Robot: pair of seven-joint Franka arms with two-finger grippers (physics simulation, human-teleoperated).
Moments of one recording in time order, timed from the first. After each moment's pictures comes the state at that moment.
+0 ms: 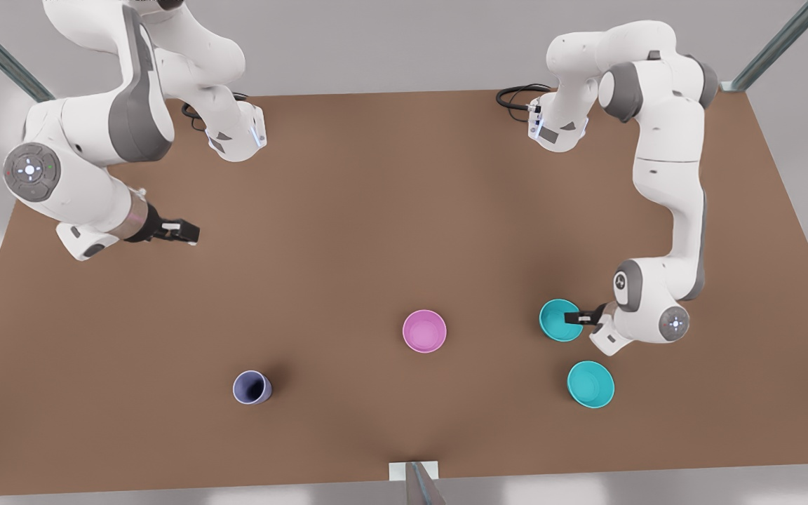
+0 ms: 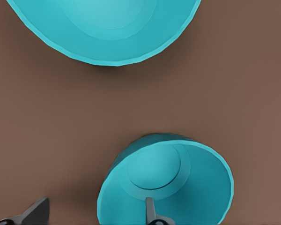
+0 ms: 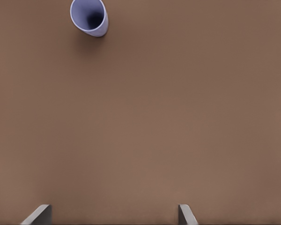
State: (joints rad) left arm -0.02 0.75 -0.01 -1.56 -0.18 2.01 0.06; right arm 0.20 0.09 -0.07 -1.55 0.03 1.46 0.23
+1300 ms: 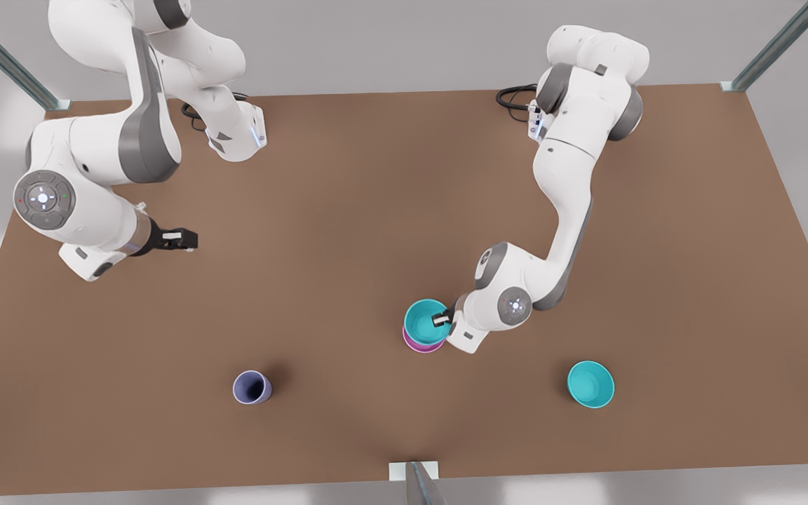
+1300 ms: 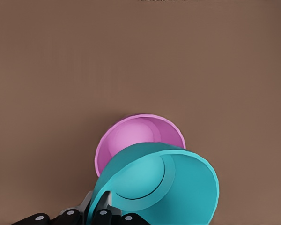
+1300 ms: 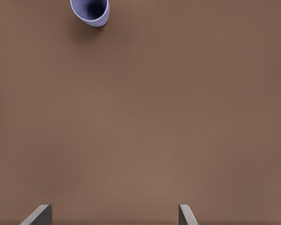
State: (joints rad) left arm -0.40 0.89 -0.14 -1.16 -0.27 2.00 -0.70; right arm 0.21 0.20 -0.08 -1.41 -0.02 1.37 0.10
